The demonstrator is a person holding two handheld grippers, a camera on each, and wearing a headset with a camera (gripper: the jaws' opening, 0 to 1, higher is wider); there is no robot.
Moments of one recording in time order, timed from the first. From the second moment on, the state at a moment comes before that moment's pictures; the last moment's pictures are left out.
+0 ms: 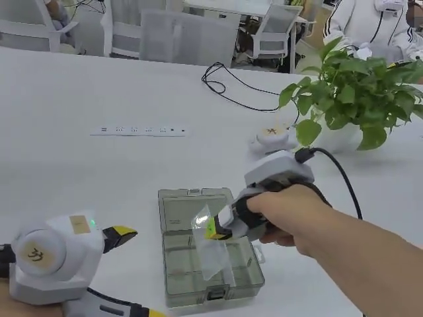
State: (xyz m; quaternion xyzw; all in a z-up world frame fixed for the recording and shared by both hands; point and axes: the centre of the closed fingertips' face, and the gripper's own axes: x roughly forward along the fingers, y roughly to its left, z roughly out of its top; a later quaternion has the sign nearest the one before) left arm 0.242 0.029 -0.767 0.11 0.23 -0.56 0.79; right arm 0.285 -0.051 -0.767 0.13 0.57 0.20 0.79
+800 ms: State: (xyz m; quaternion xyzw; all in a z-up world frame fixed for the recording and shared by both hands) left arm 0.239 0.024 -0.767 0.08 0.22 -0.56 0.79; right arm 0.280 -0.048 -0.787 0.10 0.59 0.19 0.78
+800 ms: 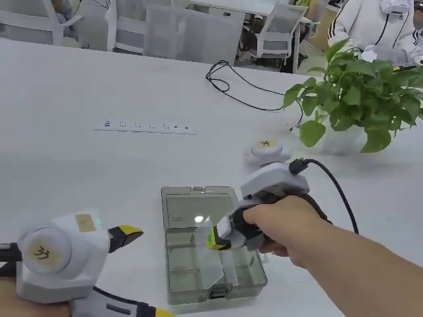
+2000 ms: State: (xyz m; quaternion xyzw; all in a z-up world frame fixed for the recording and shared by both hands) left arm 0.239 0.025 -0.769 0.08 0.23 -0.56 0.80; right arm 0.283 -0.041 -0.795 0.00 0.58 0.21 0.79
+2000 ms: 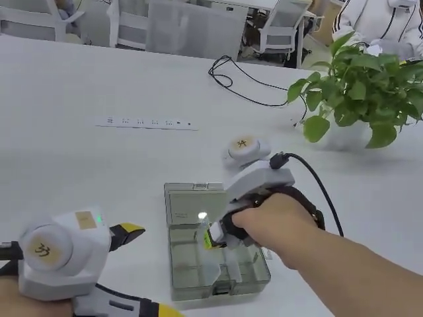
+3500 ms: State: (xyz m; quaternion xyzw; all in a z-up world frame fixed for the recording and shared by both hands) left arm 0.238 0.024 -0.774 0.08 0.23 -0.55 0.80; right arm 0.285 -0.041 -0.794 0.03 0.58 0.21 0.79
